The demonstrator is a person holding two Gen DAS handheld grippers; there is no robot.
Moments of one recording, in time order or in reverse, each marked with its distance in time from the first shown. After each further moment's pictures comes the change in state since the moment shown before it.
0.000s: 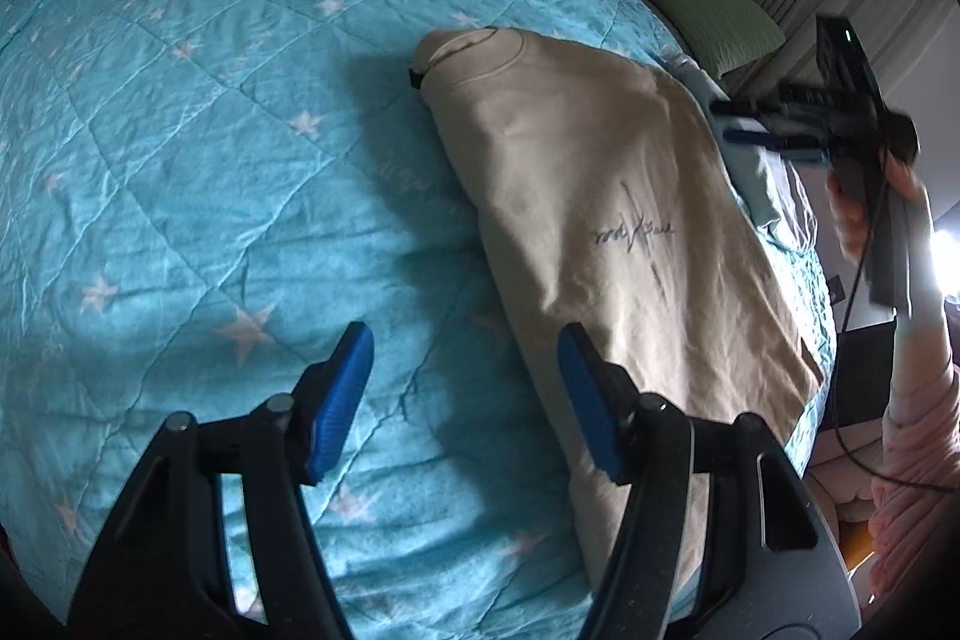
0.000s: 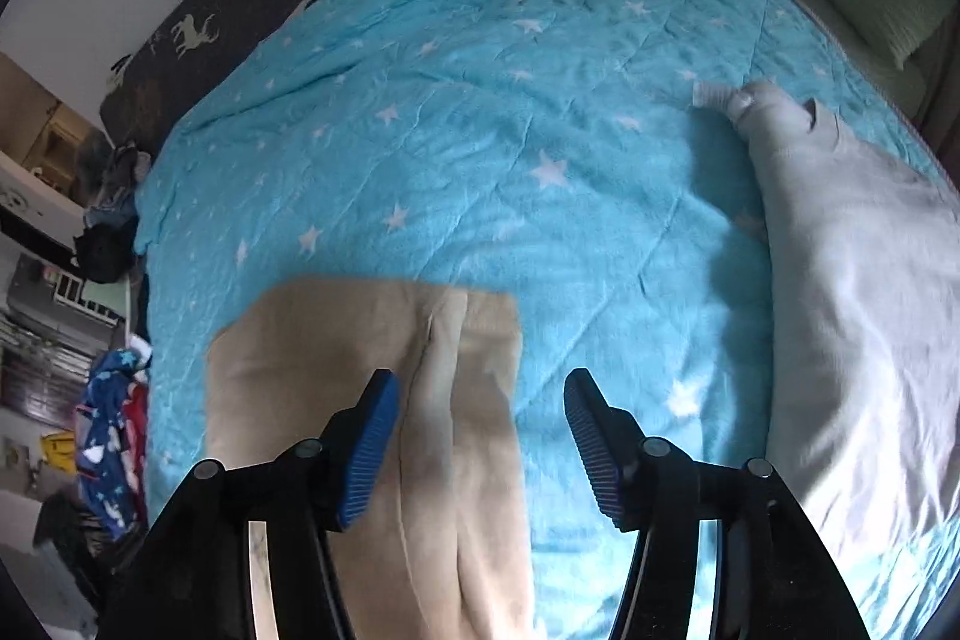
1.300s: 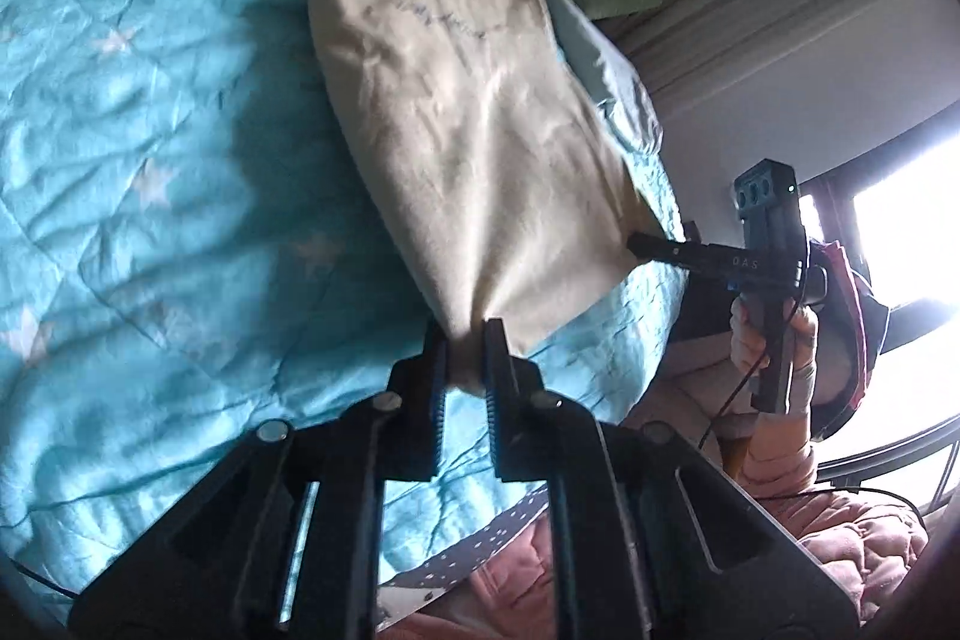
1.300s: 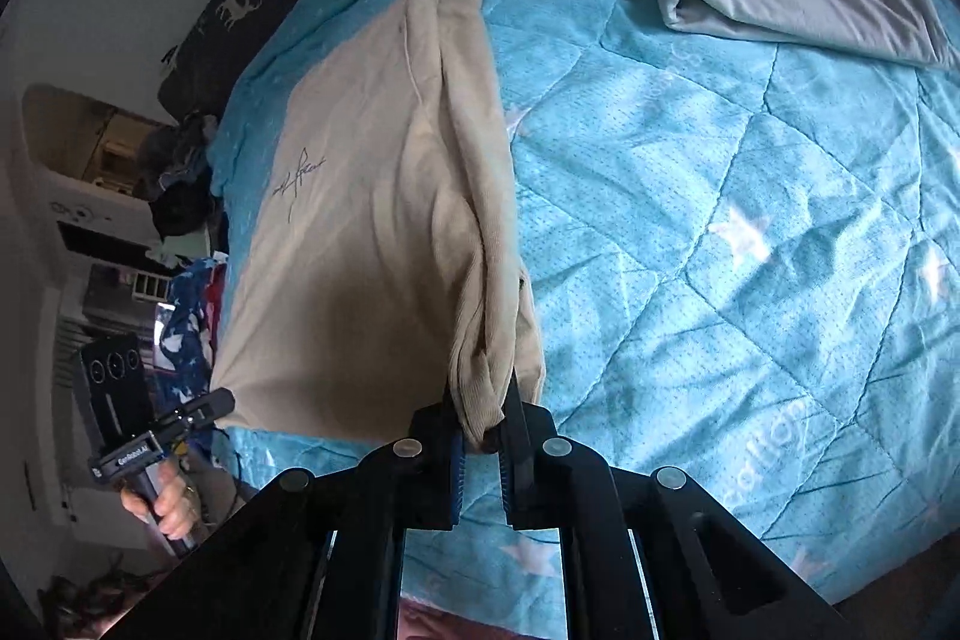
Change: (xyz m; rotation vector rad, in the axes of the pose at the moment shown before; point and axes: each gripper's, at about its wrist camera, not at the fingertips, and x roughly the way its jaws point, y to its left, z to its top) left arm -0.001 -0.025 -0.106 -0.056 0.164 -0.372; right arm -0.066 -0.045 -0.226 0.095 0.104 0.176
